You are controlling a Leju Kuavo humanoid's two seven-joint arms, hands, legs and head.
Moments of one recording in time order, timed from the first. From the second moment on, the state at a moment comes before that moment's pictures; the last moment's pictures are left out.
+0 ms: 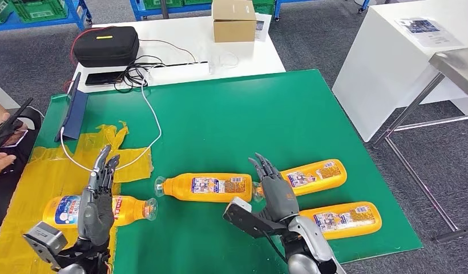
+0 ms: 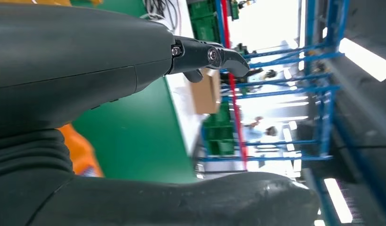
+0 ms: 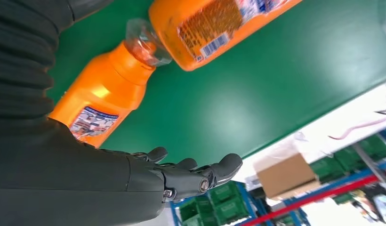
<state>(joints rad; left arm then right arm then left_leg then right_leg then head) 0.13 -0.16 0.00 -1.68 -0.09 -0.29 -0.56 0.04 -0.08 0.44 -1.59 0.96 -0.03 0.15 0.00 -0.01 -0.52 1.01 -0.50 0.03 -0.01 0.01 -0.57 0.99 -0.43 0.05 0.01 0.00</state>
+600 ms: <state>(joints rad) 0.10 -0.22 0.00 -1.70 -0.04 -0.36 -0.55 -0.27 0.05 0.45 -1.15 0.98 0.04 0.20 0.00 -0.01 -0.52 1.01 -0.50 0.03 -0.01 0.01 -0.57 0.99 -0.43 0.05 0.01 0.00</state>
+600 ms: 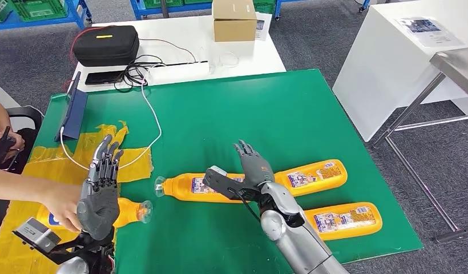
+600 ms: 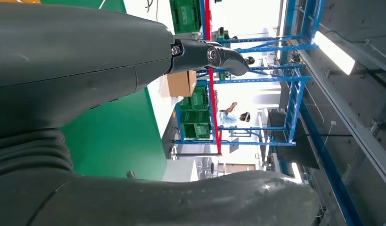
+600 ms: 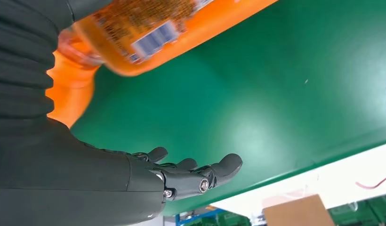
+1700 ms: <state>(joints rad) 0.01 -0.22 -0.08 -1.60 0.02 -0.36 -0.53 -0.49 0.13 0.71 -0.67 0.91 0.28 0.16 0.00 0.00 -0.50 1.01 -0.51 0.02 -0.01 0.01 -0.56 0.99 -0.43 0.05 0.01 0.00</state>
